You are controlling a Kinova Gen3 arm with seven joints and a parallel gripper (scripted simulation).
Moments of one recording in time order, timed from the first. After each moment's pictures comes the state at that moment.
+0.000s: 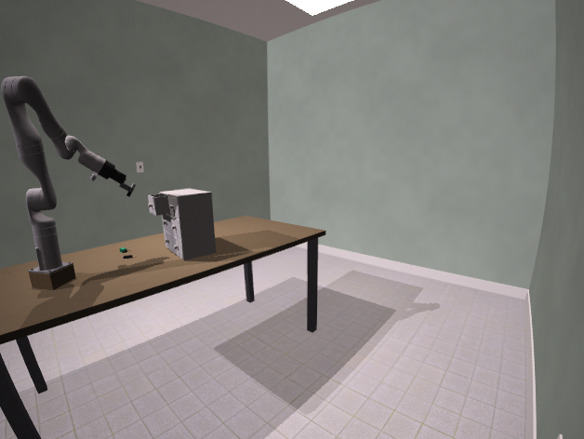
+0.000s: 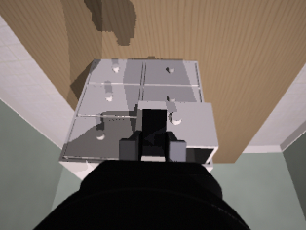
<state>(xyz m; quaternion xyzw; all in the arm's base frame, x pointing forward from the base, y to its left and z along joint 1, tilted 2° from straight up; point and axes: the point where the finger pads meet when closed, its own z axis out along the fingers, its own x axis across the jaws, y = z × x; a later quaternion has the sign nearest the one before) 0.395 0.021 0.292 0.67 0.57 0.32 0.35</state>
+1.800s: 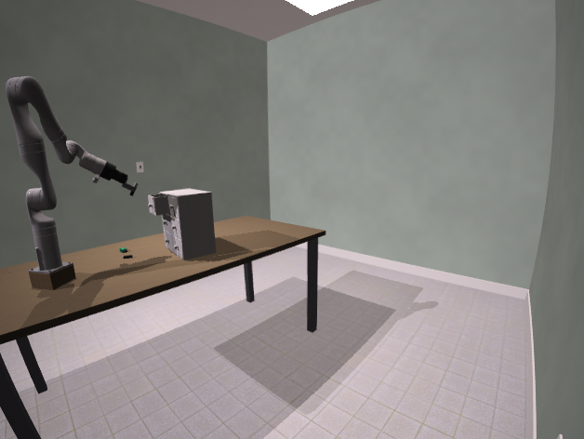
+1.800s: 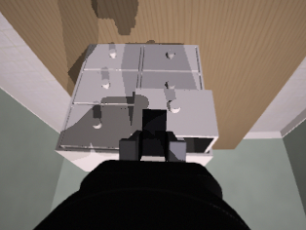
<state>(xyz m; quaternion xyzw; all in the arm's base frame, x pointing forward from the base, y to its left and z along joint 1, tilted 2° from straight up) 0.410 0.024 0.294 0.66 0.56 0.34 0.37</state>
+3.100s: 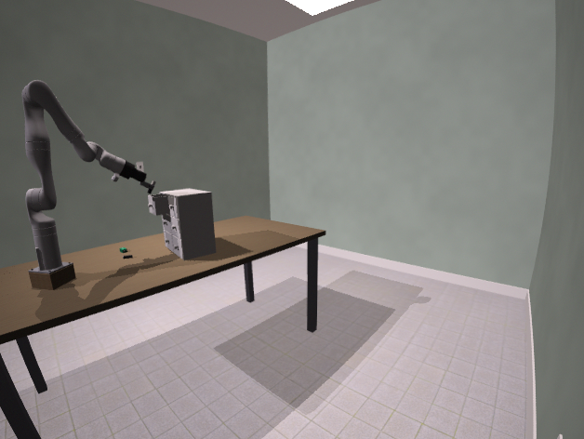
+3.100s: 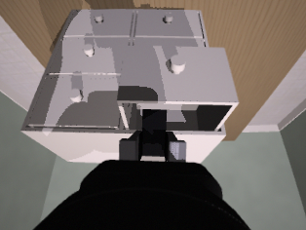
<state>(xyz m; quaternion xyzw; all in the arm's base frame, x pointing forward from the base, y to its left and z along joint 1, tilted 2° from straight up) 0.500 0.015 0.297 0.65 0.56 0.35 0.37</state>
